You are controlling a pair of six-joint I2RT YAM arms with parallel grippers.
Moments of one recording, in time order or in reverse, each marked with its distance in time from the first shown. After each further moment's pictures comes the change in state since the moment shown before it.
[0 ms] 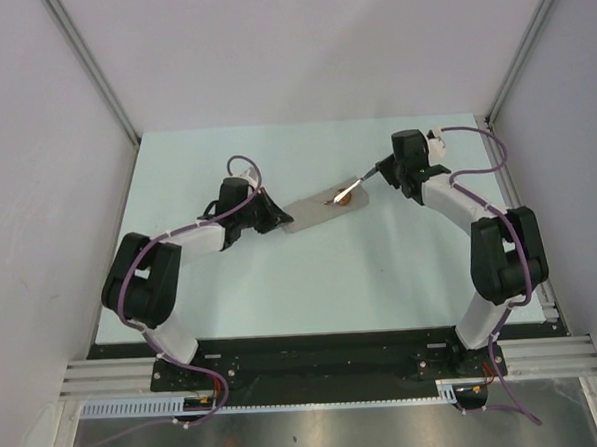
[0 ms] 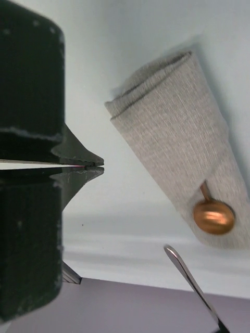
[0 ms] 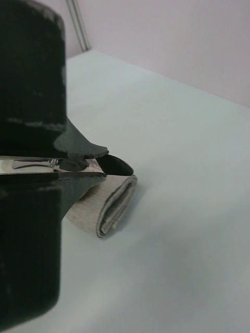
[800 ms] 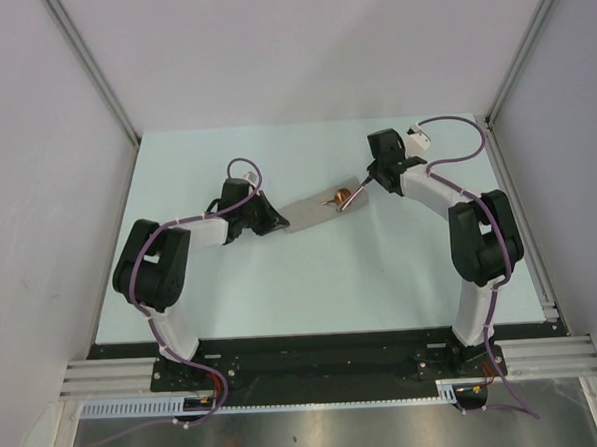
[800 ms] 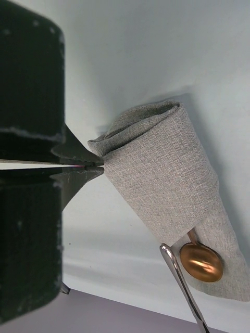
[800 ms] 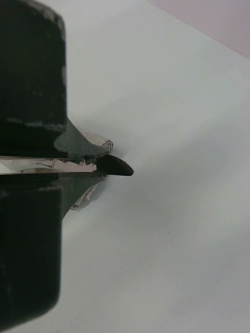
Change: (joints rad) left arm 0.036 0.138 0.048 -0.036 -0.014 0.009; right arm 0.074 0.184 0.186 -0.134 0.246 -0.141
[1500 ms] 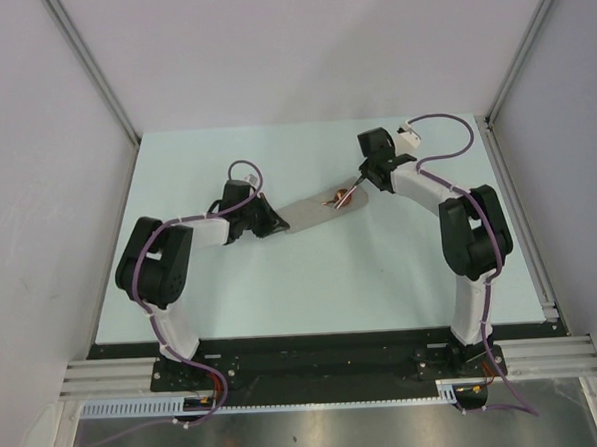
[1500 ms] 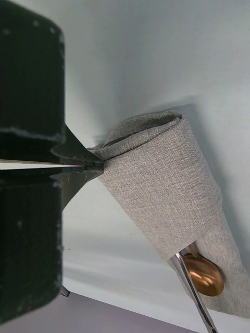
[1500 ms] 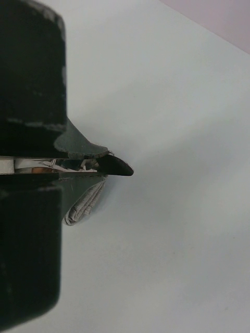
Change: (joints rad) left arm 0.002 0.025 0.000 0.000 0.001 0.000; right arm 0.035 0.071 0.079 -0.025 0.019 -0.003
